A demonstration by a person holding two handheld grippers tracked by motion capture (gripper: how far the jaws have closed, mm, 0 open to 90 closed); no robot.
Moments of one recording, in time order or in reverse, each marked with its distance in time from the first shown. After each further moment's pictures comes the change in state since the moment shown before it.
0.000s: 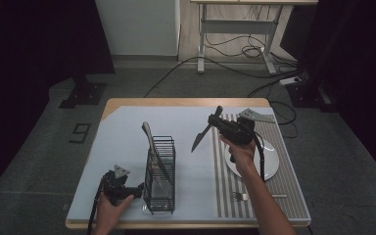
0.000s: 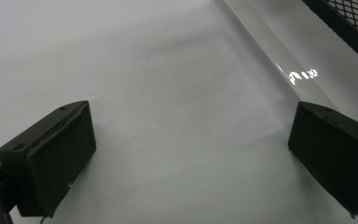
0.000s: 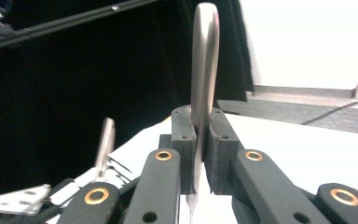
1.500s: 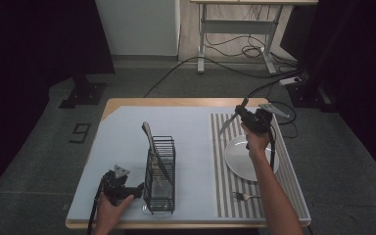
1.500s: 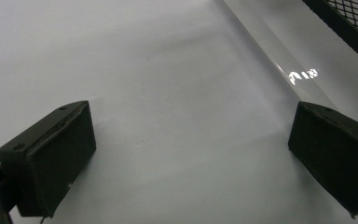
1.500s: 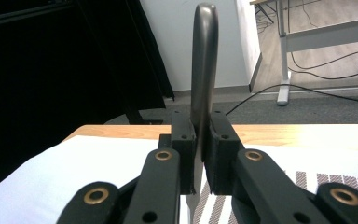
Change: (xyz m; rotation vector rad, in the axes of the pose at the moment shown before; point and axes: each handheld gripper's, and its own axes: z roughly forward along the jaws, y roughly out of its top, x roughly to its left) left arm 0.000 0.000 0.000 -0.001 -0.002 -0.002; right arm -0.104 -0.009 -0.001 -0.063 -0.333 0.055
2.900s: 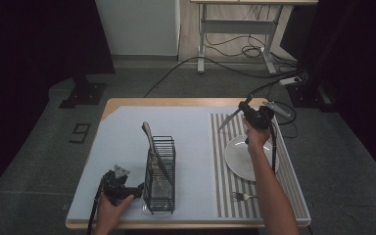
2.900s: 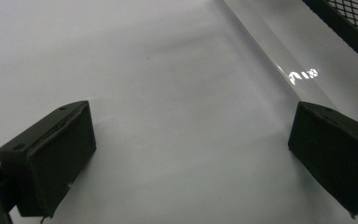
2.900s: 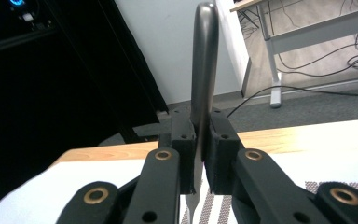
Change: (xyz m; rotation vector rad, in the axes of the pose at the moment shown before) left arm 0.000 0.000 0.000 0.000 0.000 0.000; right arm -0.032 -0.007 0.022 -0.058 -0.037 0.109
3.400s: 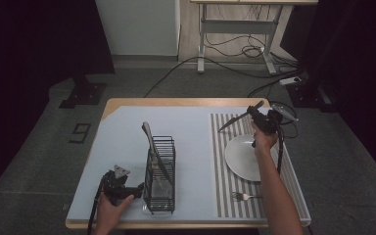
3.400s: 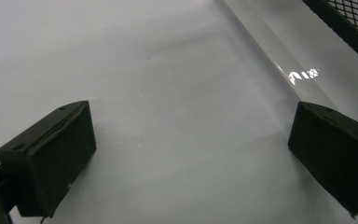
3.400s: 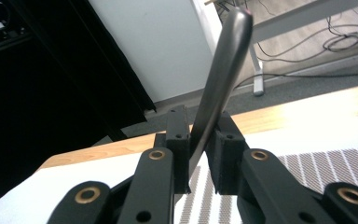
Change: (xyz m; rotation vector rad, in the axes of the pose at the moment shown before) left arm 0.000 0.000 0.000 0.000 0.000 0.000; right arm -0.034 -0.007 -0.011 0.015 -0.075 0.068
